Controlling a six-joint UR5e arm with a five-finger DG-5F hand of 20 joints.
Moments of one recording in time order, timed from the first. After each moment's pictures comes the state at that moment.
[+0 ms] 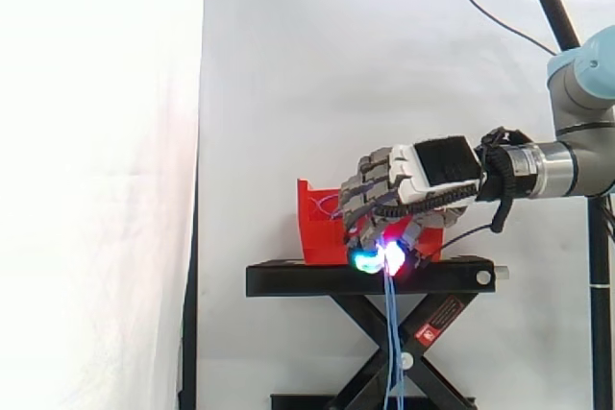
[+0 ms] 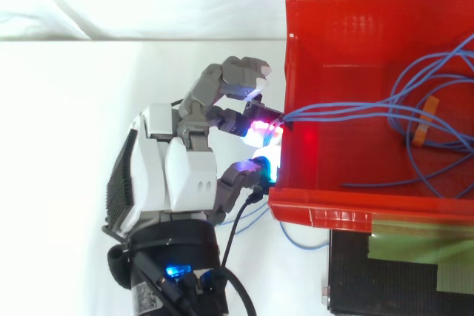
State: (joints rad) arm -0.19 -2.16 -1.21 -2.99 -1.97 -2.54
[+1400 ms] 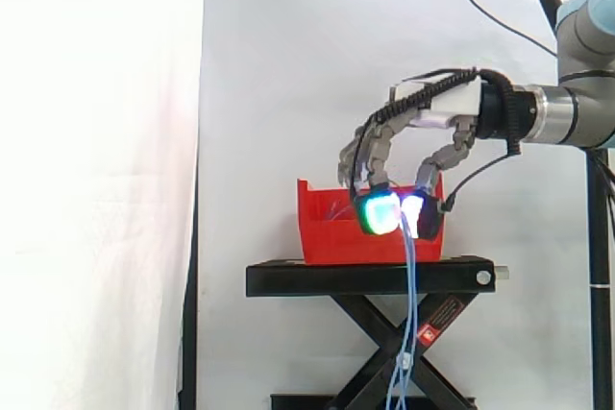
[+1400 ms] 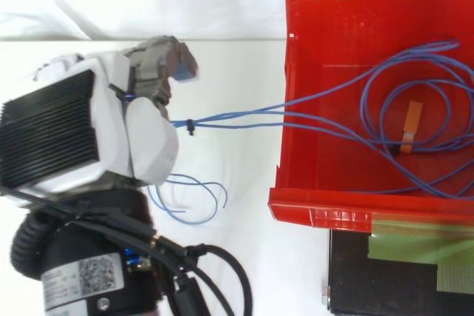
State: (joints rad) arm -0.15 -2.10 -1.14 -3.00 -1.96 -1.69
